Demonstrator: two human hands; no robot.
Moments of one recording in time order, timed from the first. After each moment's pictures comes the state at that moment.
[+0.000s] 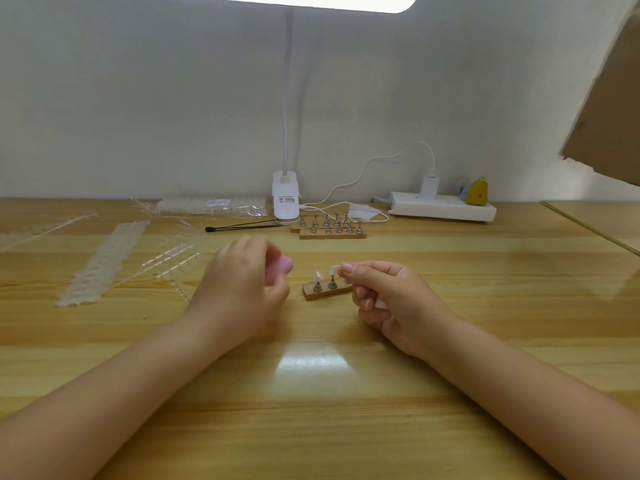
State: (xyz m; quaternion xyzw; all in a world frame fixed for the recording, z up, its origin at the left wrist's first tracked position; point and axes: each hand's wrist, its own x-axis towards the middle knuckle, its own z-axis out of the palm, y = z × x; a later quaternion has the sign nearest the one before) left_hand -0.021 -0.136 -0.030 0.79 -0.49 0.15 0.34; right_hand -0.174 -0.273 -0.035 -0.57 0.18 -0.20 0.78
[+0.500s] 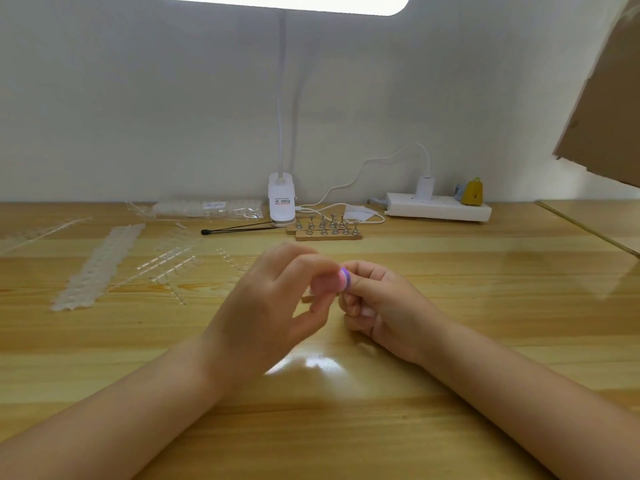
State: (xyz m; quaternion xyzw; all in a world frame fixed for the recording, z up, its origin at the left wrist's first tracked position) left_hand -0.050 -0.137 -0.029 0.55 -0.70 0.25 0.39; right_hand -0.175 -0.267 -0.035 -0.59 0.12 -0.17 0.78
